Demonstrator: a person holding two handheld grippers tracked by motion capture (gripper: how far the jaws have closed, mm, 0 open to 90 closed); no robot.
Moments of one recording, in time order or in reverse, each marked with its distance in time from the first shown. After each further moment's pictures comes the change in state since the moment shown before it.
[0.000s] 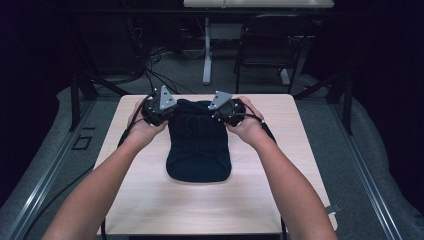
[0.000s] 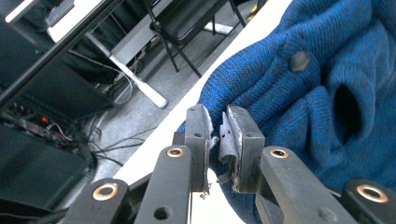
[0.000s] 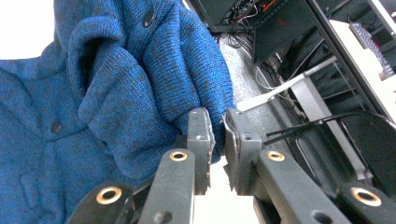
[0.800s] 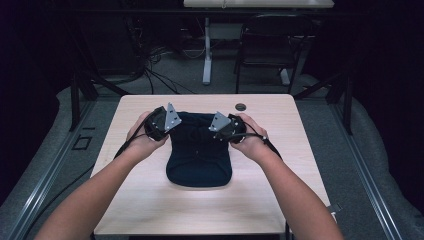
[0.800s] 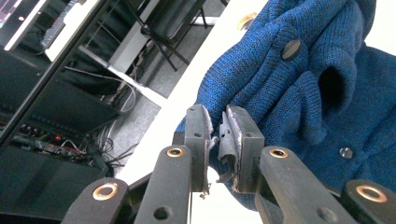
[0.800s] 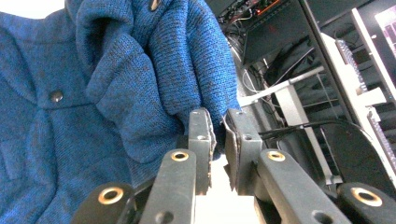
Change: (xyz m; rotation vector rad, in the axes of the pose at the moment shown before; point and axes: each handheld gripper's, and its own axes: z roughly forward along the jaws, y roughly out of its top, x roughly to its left) left arm -0.035 -0.014 -0.012 0.008 -0.008 0.138; right arm 0.041 -0.024 -0.008 0.009 -0.063 -0.136
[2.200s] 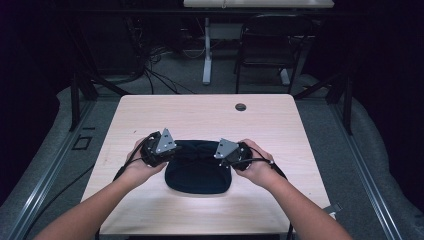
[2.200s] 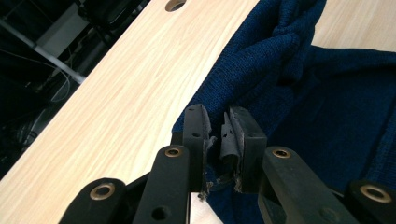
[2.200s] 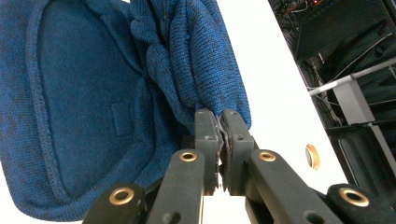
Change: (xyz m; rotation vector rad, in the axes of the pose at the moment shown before) left arm -0.046 -0.038 -0.018 -0.007 -0.211 -0.121; right arm 0.052 -0.025 -0.035 0.009 0.196 0.035
